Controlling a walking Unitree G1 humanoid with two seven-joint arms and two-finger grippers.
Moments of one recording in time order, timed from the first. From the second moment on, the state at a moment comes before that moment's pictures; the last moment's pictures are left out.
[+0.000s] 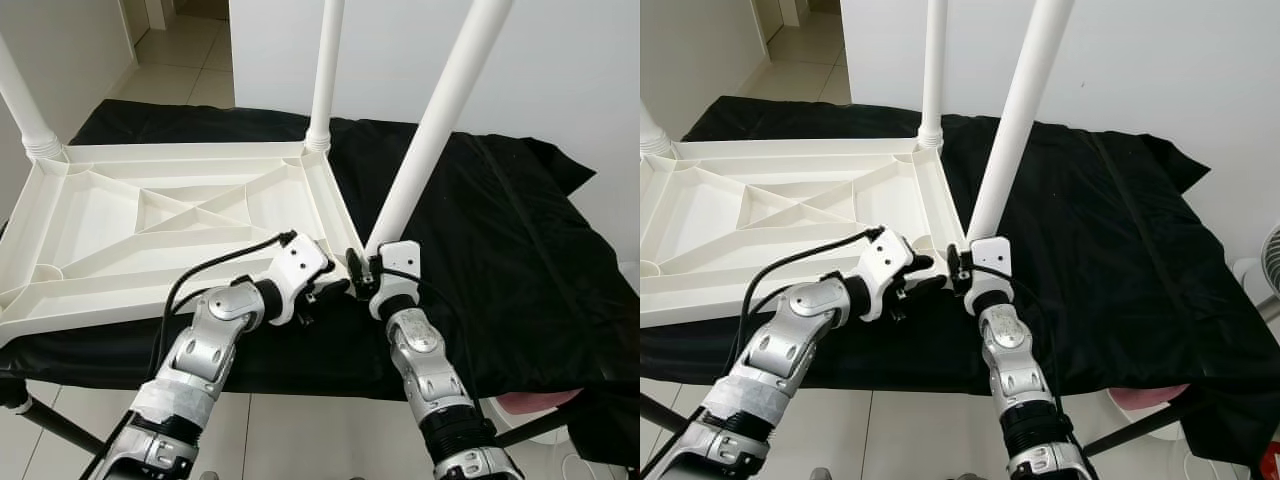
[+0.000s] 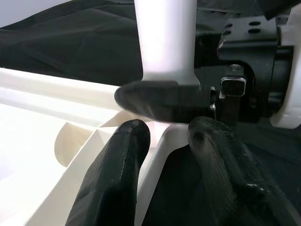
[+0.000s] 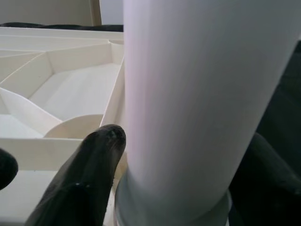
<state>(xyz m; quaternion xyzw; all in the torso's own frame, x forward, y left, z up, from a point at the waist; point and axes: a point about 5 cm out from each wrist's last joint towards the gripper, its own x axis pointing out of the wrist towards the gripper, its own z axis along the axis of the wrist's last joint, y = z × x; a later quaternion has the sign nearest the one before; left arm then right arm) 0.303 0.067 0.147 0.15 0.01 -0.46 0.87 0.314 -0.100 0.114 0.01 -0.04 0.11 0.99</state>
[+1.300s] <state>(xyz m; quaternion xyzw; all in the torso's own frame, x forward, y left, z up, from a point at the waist) 0.291 0.071 0.144 0.15 0.01 -0.46 0.87 0.339 -0.140 0.118 -0.09 -0.02 0.36 0.93</state>
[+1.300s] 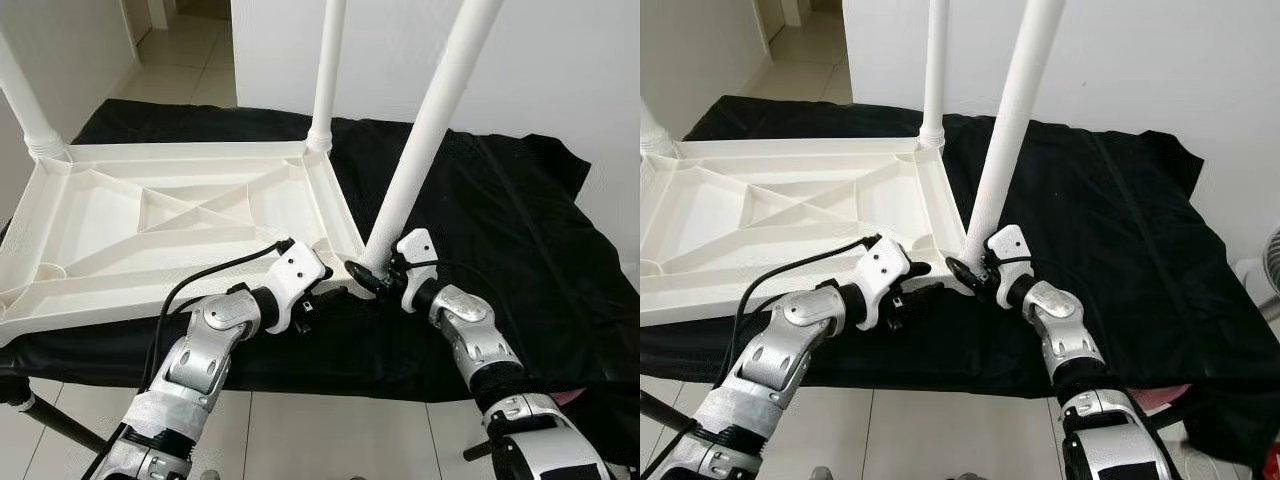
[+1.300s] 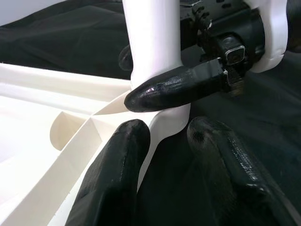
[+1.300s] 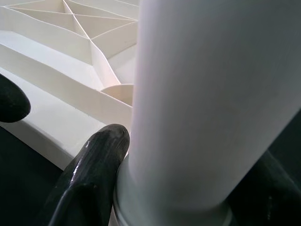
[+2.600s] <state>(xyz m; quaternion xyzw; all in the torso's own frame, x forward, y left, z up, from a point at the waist) 0.291 0.072 0.144 0.15 0.01 -0.46 0.87 0.324 -0.108 0.111 -0.01 -0.02 0.04 1.00</state>
